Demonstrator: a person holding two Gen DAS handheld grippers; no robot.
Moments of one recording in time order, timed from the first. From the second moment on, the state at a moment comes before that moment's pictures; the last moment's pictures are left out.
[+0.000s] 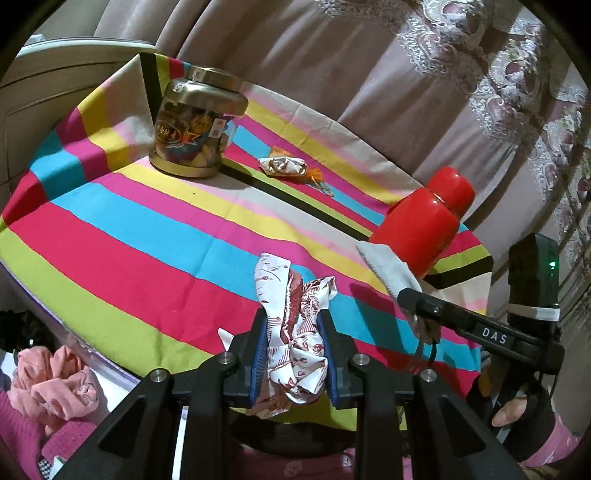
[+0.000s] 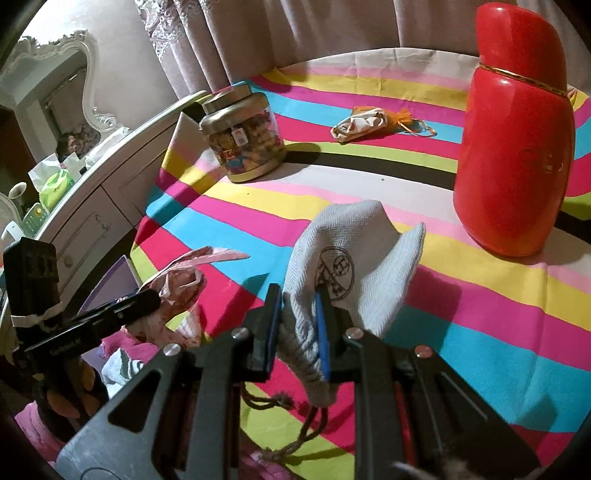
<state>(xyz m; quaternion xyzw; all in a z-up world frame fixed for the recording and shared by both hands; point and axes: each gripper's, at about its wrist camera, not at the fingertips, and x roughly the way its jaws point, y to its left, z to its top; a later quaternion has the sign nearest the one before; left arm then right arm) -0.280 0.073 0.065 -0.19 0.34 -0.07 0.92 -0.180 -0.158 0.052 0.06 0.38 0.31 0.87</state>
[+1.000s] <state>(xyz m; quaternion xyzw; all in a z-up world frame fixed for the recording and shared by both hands) -0.436 0.224 0.087 -0.18 0.34 0.27 0.88 -0.290 0.082 0.097 -0.07 0.37 0.61 0.70</state>
